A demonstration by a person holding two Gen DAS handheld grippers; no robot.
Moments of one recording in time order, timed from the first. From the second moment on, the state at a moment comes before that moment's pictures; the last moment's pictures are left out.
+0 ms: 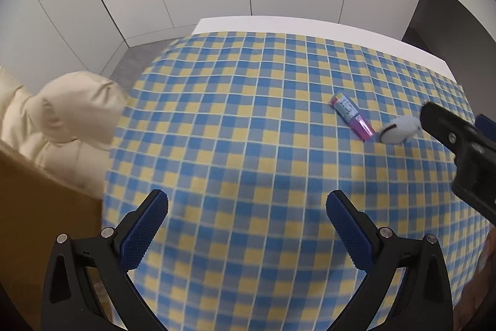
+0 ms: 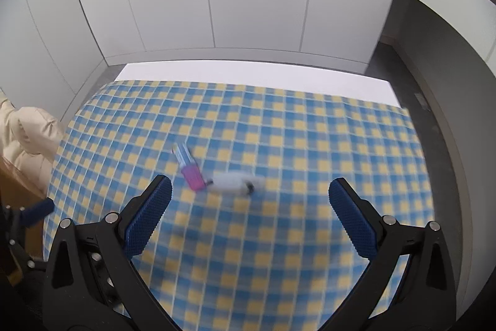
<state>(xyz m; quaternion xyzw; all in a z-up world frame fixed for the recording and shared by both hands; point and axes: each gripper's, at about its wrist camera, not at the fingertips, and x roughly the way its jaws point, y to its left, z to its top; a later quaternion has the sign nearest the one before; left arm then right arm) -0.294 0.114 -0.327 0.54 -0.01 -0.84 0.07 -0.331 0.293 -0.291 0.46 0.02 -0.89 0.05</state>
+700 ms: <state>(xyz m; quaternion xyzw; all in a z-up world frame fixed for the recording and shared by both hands) -0.333 0.107 -0.350 0.51 -0.02 -0.86 0.04 -0.368 0.286 -0.336 0.48 0.03 -0.87 0.08</state>
